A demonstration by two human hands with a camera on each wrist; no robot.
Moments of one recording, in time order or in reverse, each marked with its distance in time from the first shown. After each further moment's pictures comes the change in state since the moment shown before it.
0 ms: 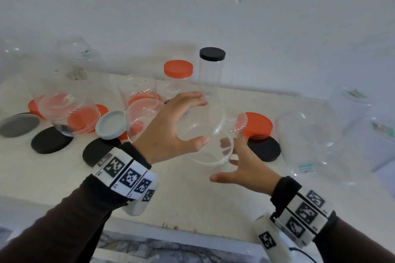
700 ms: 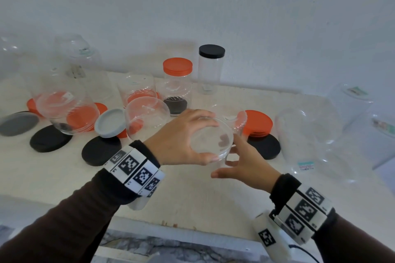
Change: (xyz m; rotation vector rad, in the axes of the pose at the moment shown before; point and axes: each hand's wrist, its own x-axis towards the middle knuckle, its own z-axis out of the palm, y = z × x) left_hand 0.000 -0.009 0.020 0.177 -0.271 -0.013; right_hand 0.002 -0.004 0.000 0.096 0.028 -0.025
